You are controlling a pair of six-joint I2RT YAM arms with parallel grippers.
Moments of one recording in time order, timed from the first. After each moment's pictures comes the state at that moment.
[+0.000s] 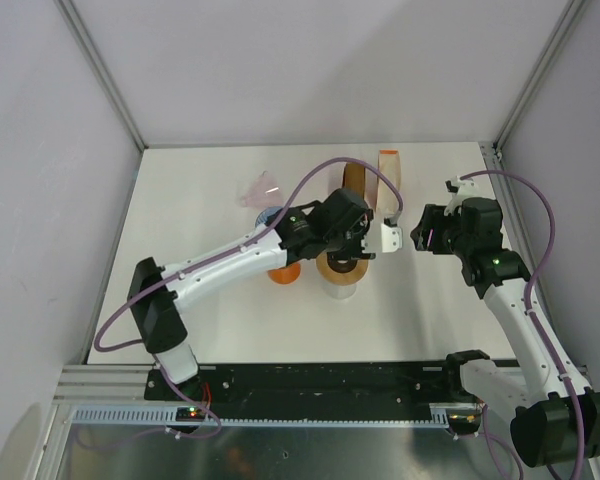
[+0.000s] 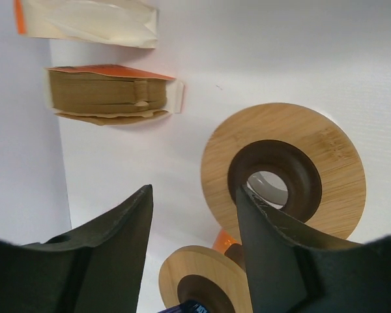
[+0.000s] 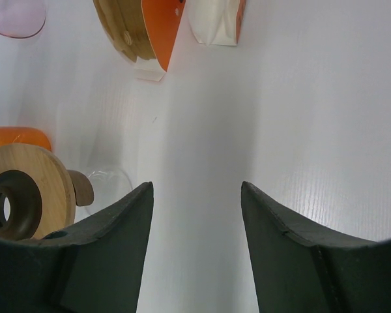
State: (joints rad) left arm -1.02 1.72 1.61 -0.68 -0.11 0.70; right arm 0.14 0.96 0.87 -0.46 -0.12 0.20
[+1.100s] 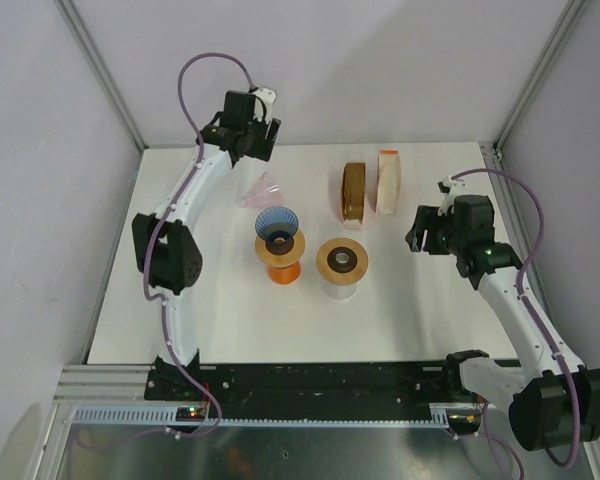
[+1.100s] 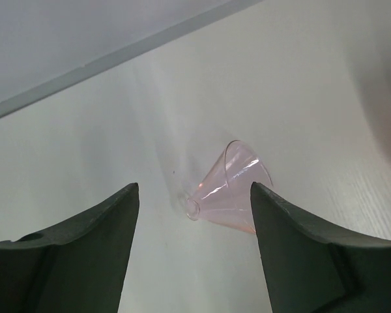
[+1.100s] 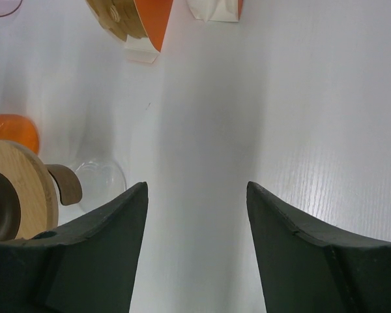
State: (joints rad) left arm -0.32 2.04 2.06 -0.63 -0.11 0.15; right arm 0.14 1.04 0.87 -0.46 -0.14 0.20
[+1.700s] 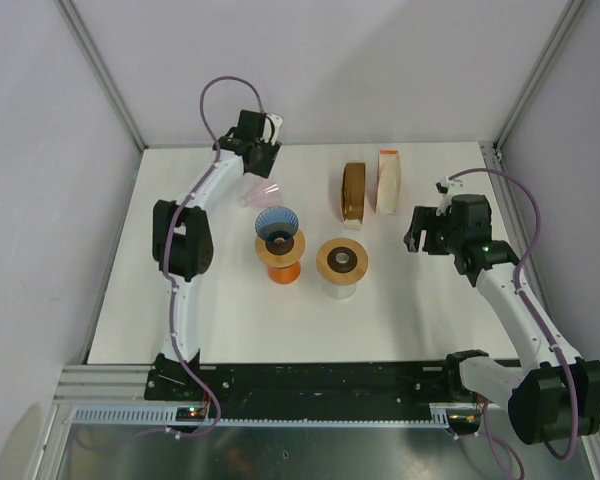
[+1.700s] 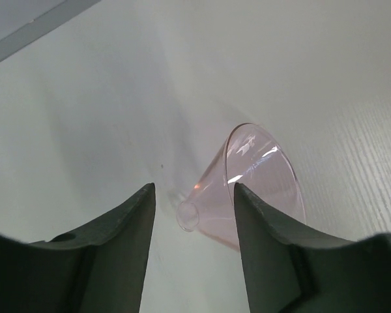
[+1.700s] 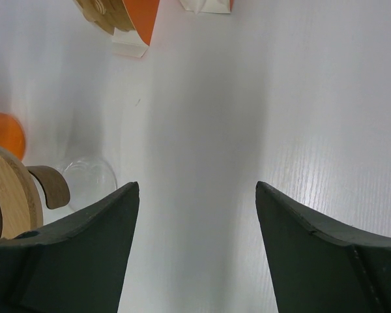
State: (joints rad) left arm -0.29 2.23 2.05 -0.61 -0.12 0.18; right arm 0.14 1.08 0.87 -0.46 -0.12 0.19
